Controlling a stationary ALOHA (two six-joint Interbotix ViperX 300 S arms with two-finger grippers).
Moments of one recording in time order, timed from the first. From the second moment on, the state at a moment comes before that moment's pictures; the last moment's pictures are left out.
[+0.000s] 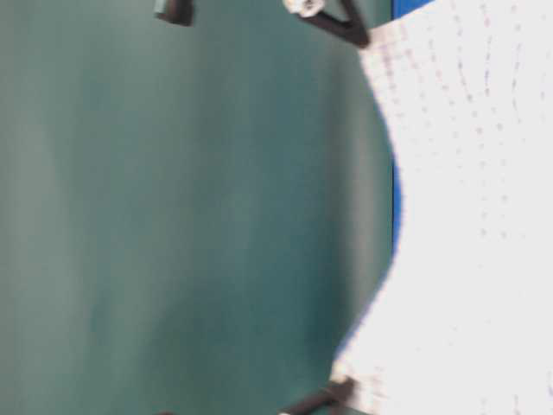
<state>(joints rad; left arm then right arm) 0.58 -0.23 1.01 -0.02 -0.34 0.03 -0.63 -0.25 0.95 -0.03 -0.05 0.03</state>
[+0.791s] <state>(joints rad) 0.63 -0.45 0.90 -0.02 -0.45 0.17 -0.71 -0.51 0.69 -0.21 0.27 0.02</state>
